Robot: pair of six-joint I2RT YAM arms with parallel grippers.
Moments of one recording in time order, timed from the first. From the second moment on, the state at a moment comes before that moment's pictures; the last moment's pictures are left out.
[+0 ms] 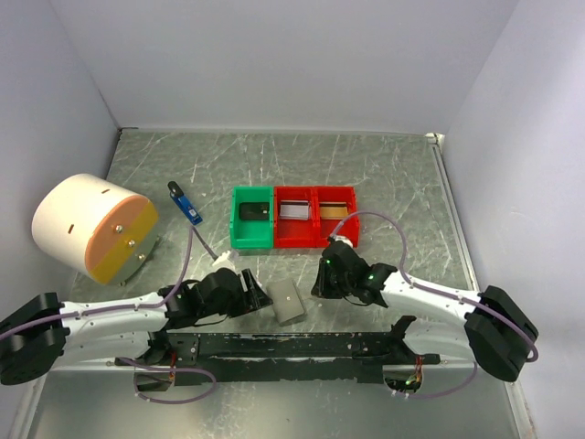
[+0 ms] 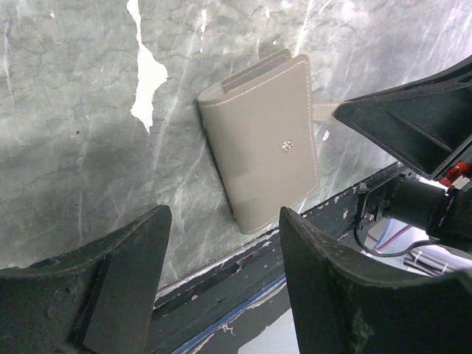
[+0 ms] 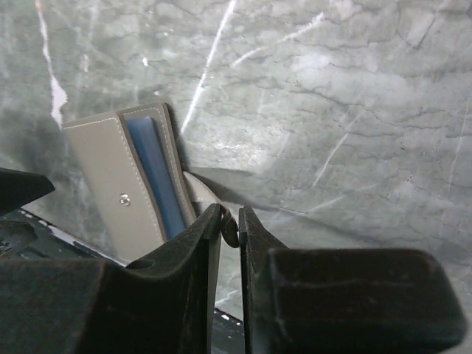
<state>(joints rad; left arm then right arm) -1.10 0.98 0.29 0.00 -0.14 -1.24 0.84 1.12 0.45 -0.25 0.00 0.81</state>
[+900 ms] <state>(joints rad) -1.11 1.05 0.35 -0.01 -0.13 -1.21 0.84 1.23 0.56 -0.32 -0.01 0.60</state>
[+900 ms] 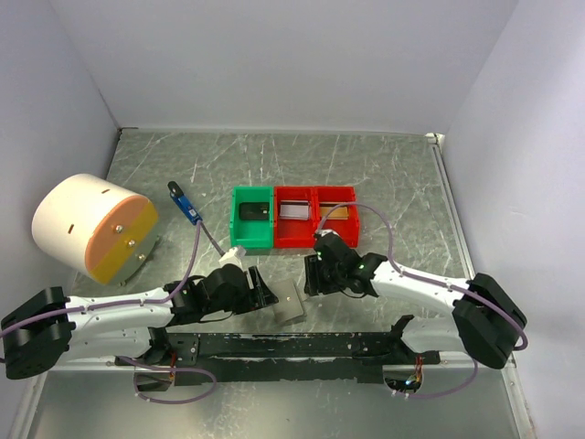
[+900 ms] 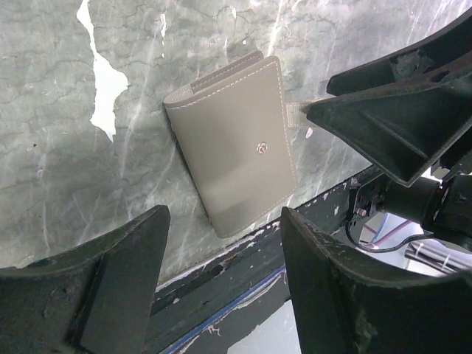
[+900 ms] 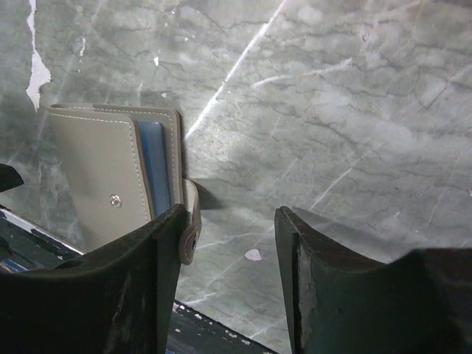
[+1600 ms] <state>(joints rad) -1.11 1.03 0.35 -0.05 -0.13 -1.20 0.97 1.37 0.70 -0.42 0.09 0.56</state>
